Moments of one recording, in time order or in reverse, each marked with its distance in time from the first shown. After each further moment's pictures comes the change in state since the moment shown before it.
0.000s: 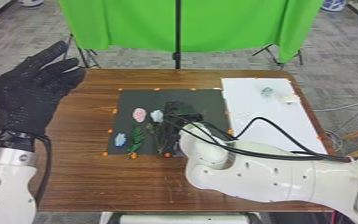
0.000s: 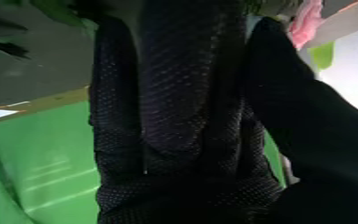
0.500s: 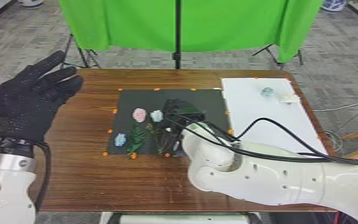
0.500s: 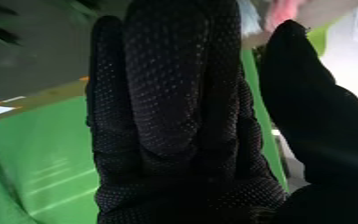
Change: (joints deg) left arm 2.6 -1.7 -0.9 -0.3 0.0 1.2 -0.9; right arm -0.4 2.3 1.4 -4.2 0.0 2.1 -0.7
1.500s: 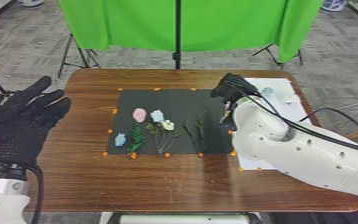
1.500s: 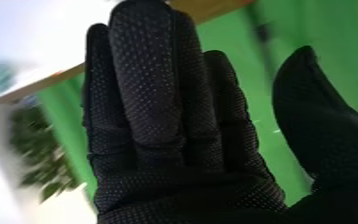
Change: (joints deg) left arm 10.7 -3.6 -2.7 -2.1 -1.1 3.3 3.8; right arm -0.3 16.3 11.0 -0.1 6.6 1.8 1.5
